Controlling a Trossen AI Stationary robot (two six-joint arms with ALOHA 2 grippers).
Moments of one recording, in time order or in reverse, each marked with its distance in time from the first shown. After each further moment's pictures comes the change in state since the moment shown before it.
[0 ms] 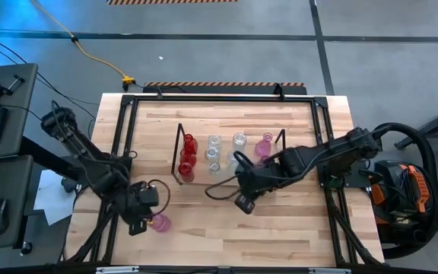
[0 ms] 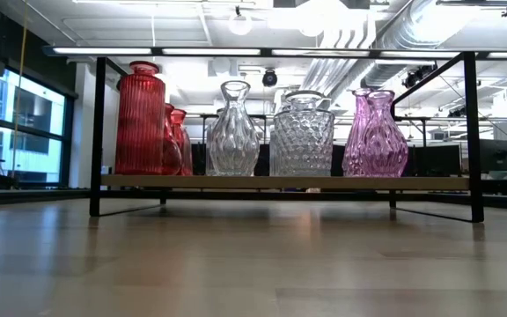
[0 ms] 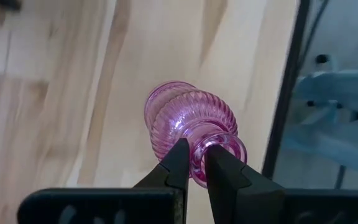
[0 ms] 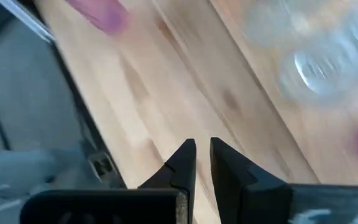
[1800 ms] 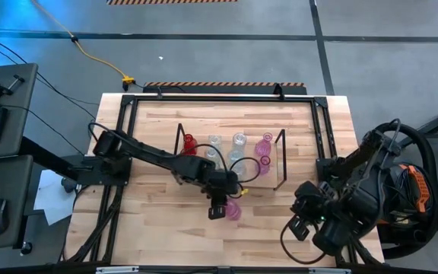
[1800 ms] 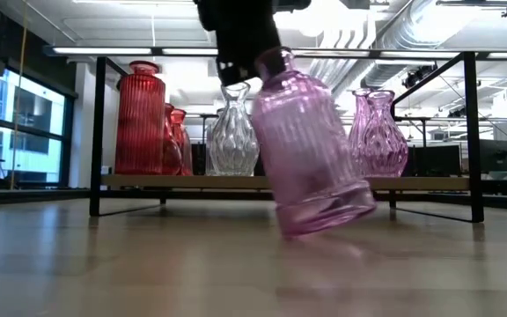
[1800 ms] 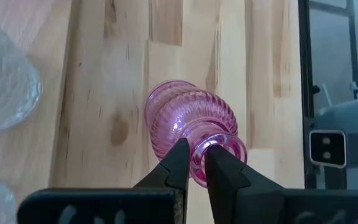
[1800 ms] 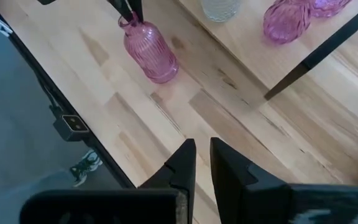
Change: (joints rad) left arm 0.587 0.743 0.679 0.173 0.252 0.716; right arm 0.556 -0.134 0.000 -0.474 0.387 0.747
